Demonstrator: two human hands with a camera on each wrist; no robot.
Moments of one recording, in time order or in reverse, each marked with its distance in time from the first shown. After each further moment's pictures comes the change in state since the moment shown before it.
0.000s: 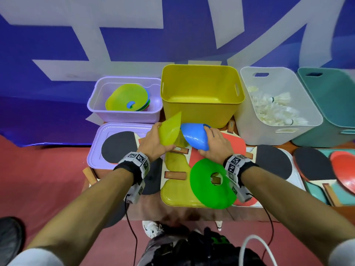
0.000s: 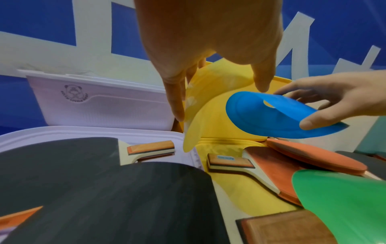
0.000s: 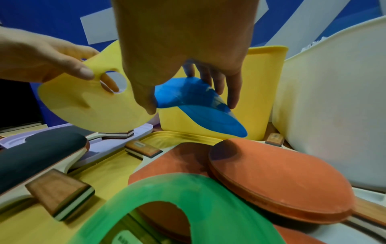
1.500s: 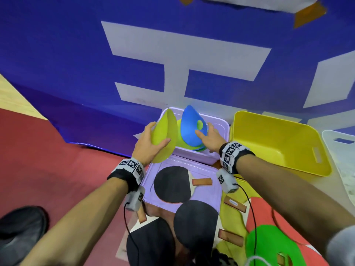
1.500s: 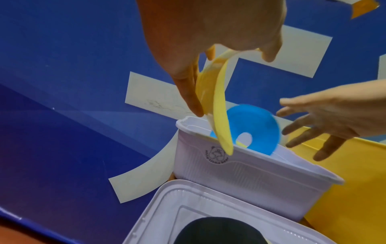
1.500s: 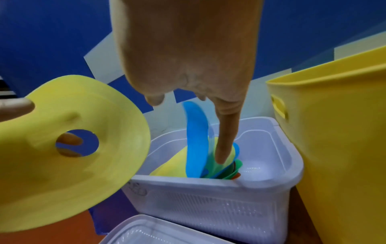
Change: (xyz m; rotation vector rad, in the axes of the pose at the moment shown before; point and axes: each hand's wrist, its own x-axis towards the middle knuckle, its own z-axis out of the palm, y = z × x) left_hand 0.046 -0.131 -0.211 -0.335 0.403 -0.083; right_hand 0.224 -0.240 -0.044 0.526 -0.174 0.026
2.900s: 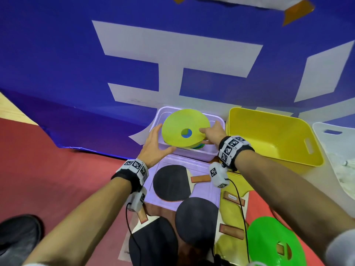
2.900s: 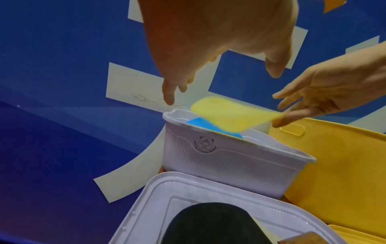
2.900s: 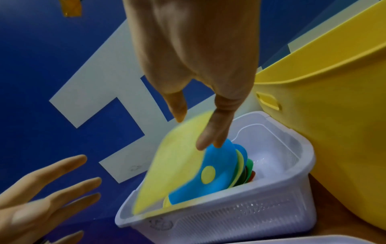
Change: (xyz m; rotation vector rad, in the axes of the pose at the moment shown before) left_hand 0.003 -0.013 0.020 -0.048 -0.226 0.098; right_hand -0.001 -0.009 -0.008 0.541 0.156 0.257
